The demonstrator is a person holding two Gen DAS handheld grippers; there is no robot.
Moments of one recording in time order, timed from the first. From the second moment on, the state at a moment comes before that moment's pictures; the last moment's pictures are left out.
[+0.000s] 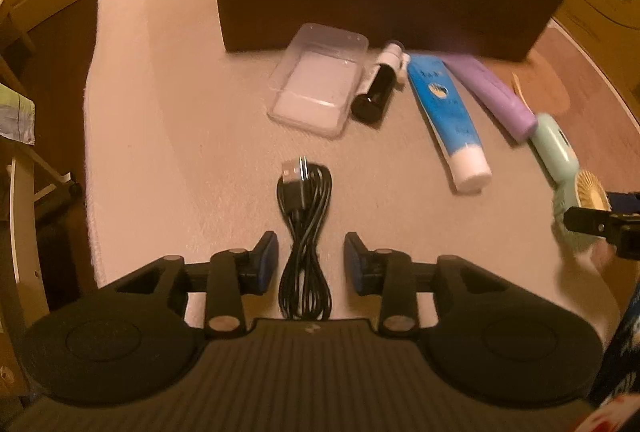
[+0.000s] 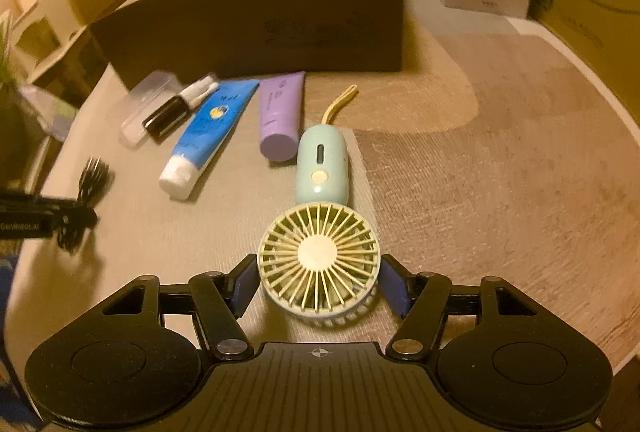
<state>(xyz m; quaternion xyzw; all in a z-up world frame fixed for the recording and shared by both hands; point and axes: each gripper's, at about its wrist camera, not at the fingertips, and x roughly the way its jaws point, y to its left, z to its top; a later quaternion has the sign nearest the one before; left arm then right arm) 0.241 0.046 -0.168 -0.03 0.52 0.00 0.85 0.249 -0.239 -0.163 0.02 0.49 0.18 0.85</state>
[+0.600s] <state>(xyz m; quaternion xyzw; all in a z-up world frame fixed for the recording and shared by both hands) 0.259 0.036 -0.169 0.02 0.52 0.01 0.85 0.292 -0.220 -0.169 -0.01 0.49 0.17 0.85</state>
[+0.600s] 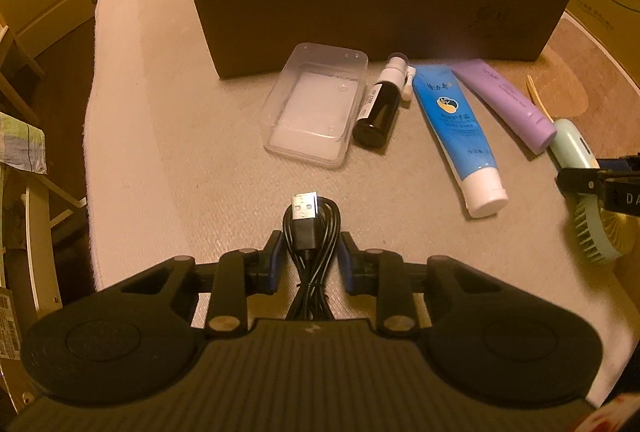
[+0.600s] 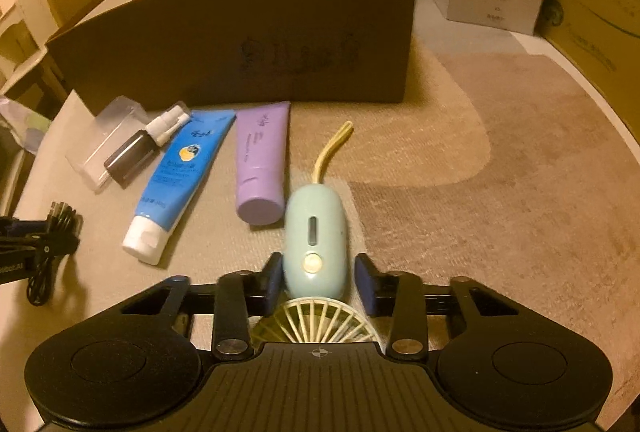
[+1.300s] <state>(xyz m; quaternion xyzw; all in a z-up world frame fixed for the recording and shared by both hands) 0.244 0.045 -0.121 0.01 0.46 0.01 0.89 0.264 -0.246 -0.113 0.05 0.40 0.19 0.89</state>
